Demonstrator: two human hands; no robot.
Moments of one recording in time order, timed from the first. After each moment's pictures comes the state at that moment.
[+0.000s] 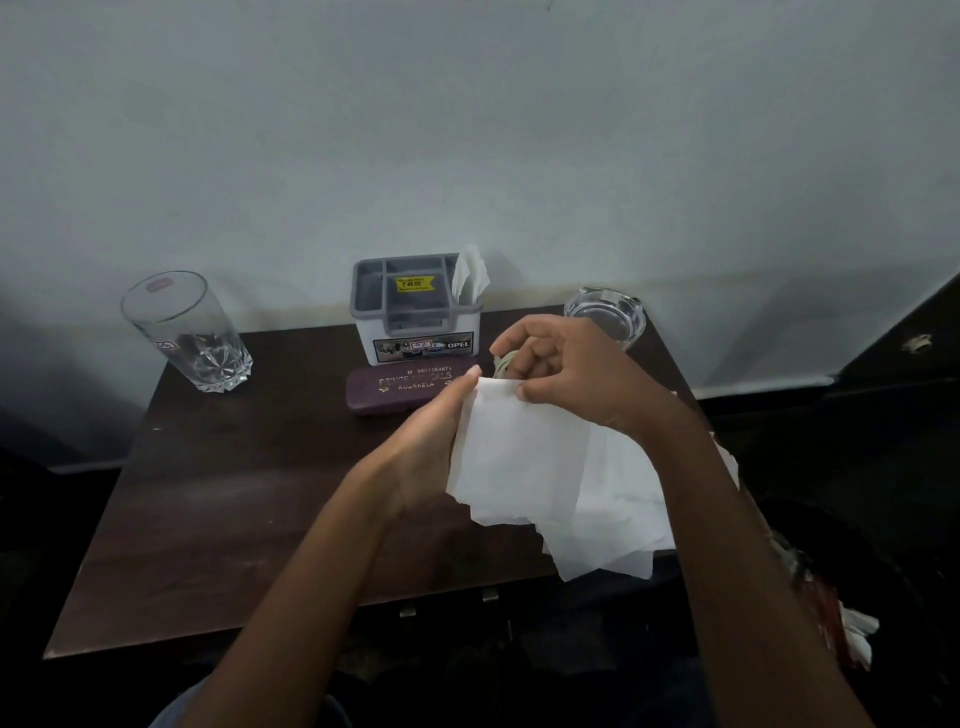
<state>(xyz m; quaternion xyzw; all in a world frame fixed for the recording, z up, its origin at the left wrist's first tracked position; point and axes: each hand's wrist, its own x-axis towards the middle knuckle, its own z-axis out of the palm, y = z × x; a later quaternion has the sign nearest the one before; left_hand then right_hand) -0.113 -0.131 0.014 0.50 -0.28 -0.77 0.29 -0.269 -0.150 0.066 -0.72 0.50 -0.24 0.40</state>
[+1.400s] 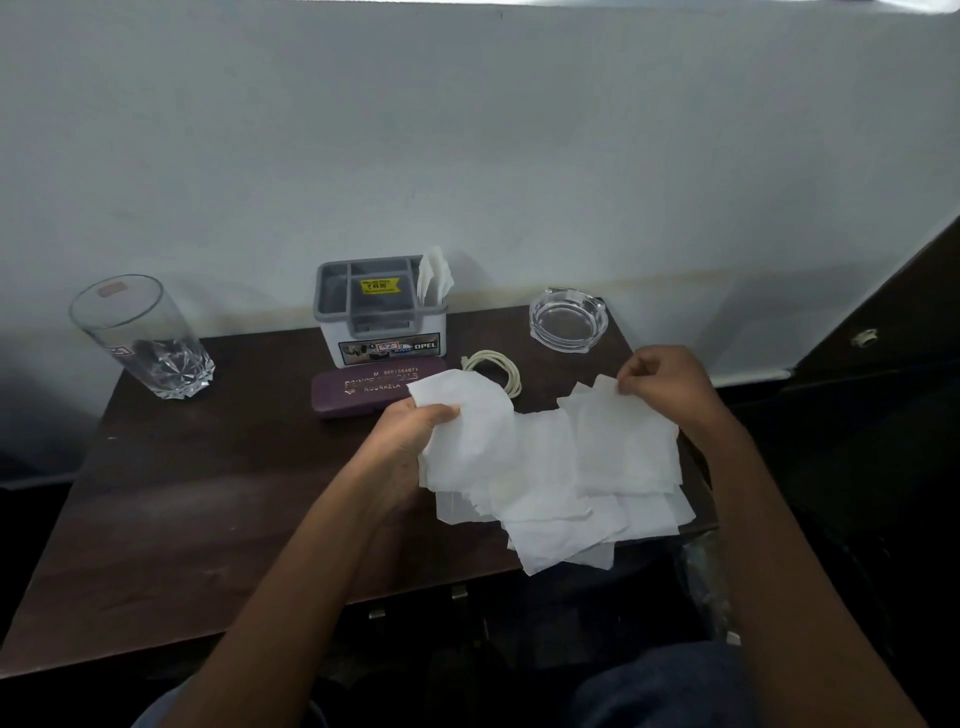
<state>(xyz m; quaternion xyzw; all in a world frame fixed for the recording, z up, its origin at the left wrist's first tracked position) -0.133 -0.134 0.014 0.61 -0.27 -0.66 0.36 -0.387 -0.169 0.003 -0.56 0.72 -0.29 0.30</state>
